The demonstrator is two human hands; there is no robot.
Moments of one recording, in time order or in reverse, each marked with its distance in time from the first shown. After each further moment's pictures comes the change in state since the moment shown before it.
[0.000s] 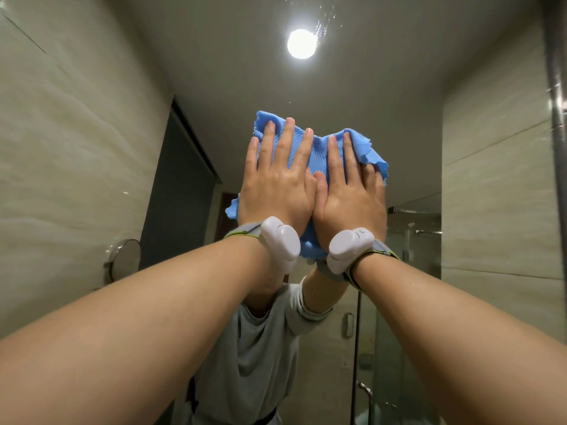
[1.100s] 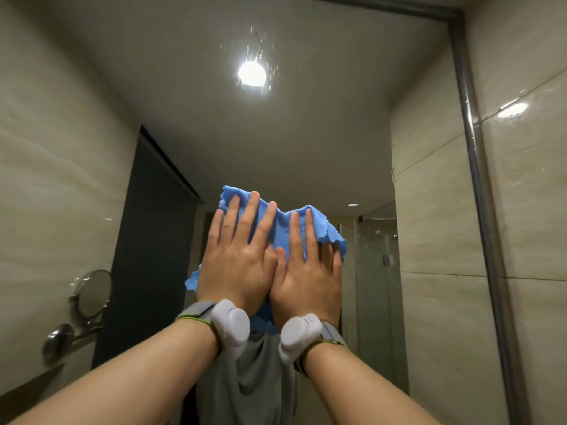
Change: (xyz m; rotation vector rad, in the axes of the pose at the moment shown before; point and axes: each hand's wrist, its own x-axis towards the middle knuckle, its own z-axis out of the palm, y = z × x) left_hand -0.060 0.046 -0.007 -0.053 -0.056 0.092; right_hand -0.084 0.038 -0.003 0.056 -0.015 0.124
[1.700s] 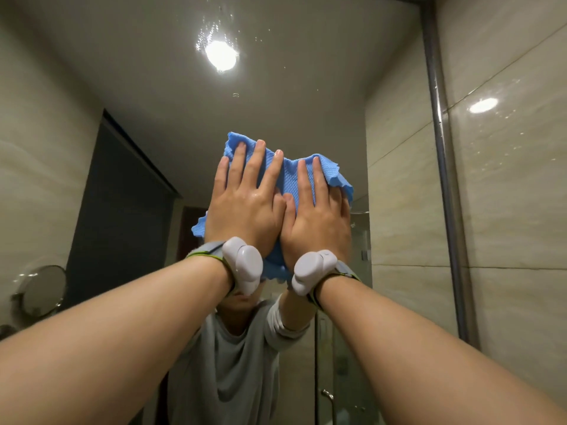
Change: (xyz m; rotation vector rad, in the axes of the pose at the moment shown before) left_hand 0.073 0.067 0.017 -0.029 0.061 0.002; right_hand 0.075 0.074 -0.020 -0.065 0.068 -0.051
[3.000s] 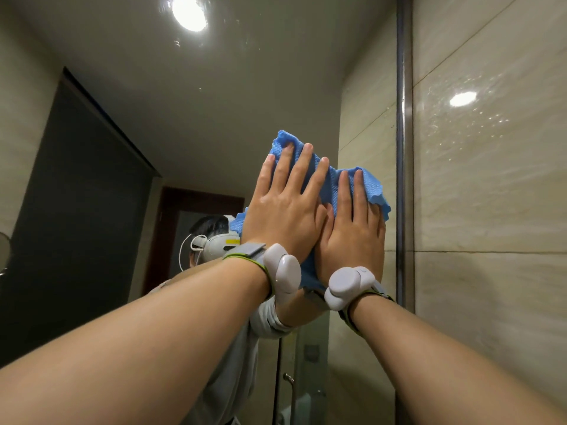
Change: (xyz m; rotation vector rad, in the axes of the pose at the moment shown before) left_hand -0.012 0.145 0.040 -0.065 -0.013 0.101; right_hand -0.038 0.147 -0.021 -0.094 0.013 0.043
